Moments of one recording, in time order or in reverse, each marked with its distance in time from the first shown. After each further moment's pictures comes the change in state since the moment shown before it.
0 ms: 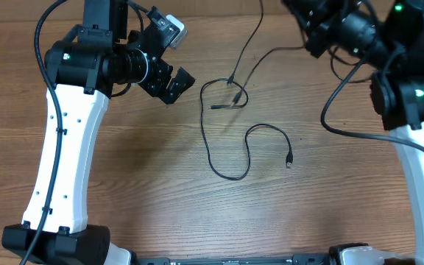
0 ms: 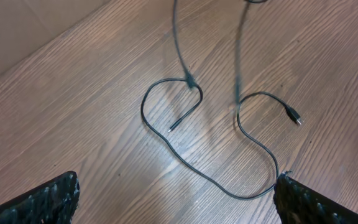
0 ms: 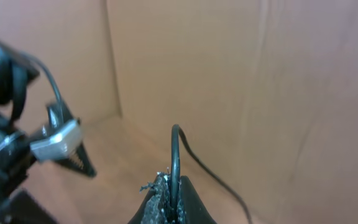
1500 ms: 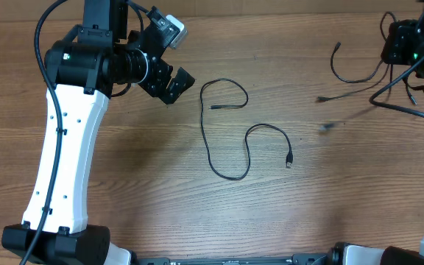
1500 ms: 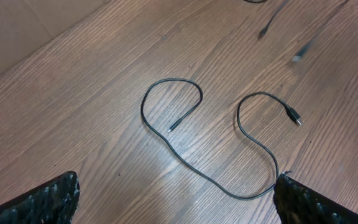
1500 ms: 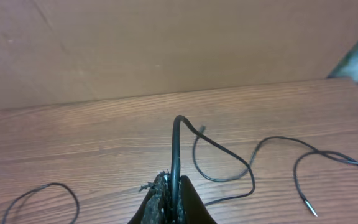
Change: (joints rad) left arm 0.000 0.000 0.000 0.000 0.000 0.000; right arm -0.322 0.034 0.017 -0.480 0.506 0.029
